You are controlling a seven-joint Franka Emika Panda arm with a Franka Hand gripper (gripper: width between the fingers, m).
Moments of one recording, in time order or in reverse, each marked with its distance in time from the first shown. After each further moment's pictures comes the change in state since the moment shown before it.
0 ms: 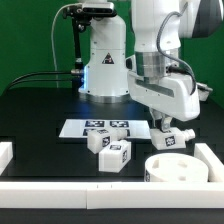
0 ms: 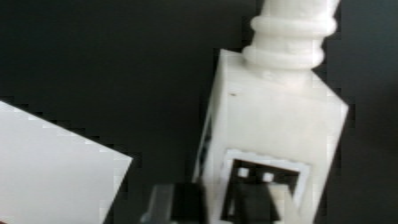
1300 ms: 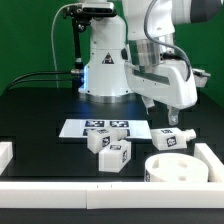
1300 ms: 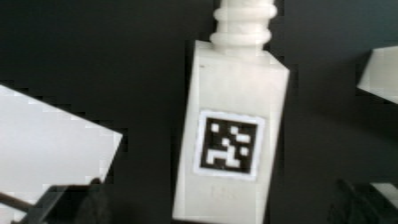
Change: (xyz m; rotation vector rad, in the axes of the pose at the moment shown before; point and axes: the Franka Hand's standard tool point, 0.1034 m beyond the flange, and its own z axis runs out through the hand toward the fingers) arm 0.005 -0.010 -0.021 0.026 -0.057 0.029
